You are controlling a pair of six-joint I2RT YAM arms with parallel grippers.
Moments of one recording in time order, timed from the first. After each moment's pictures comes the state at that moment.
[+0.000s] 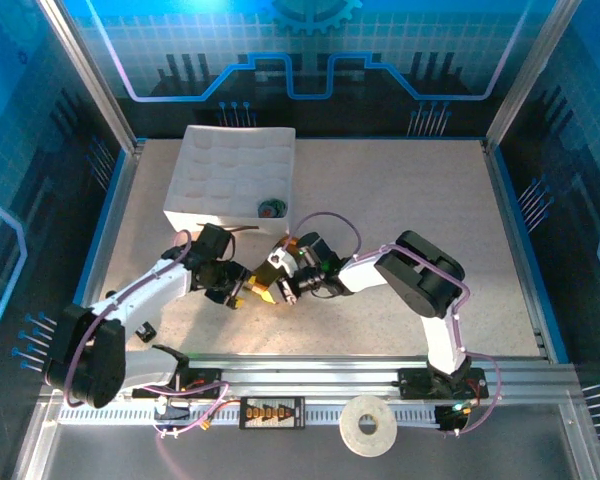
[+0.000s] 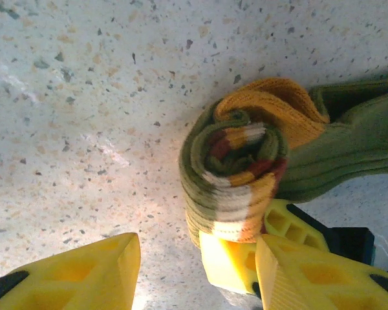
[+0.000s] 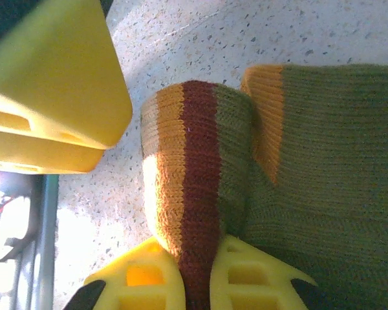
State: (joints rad) left arm -0.33 1.27 0.68 -0.65 0.33 -1.42; right arm 0.80 2.03 0.92 0.36 -0.70 0.28
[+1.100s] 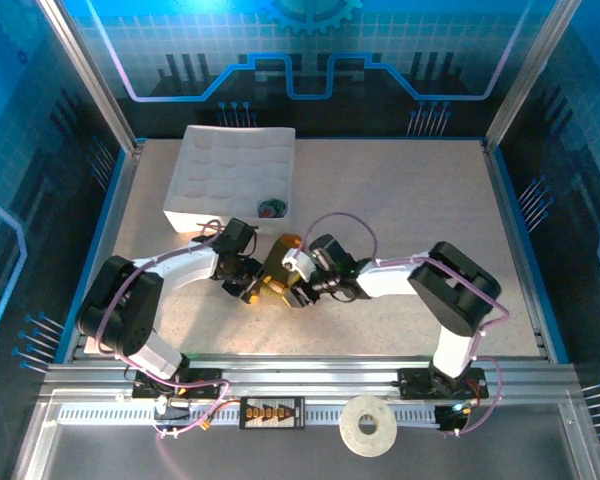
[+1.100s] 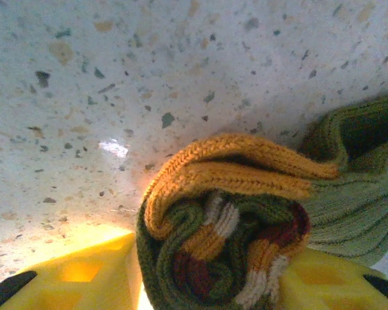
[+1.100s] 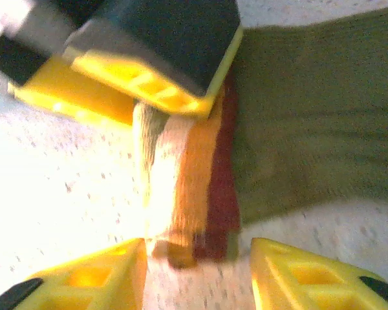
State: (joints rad) left arm -0.40 1.57 0.79 -0.55 0.32 -1.36; right arm 0.82 1.75 0.78 0.17 -0.41 -0.01
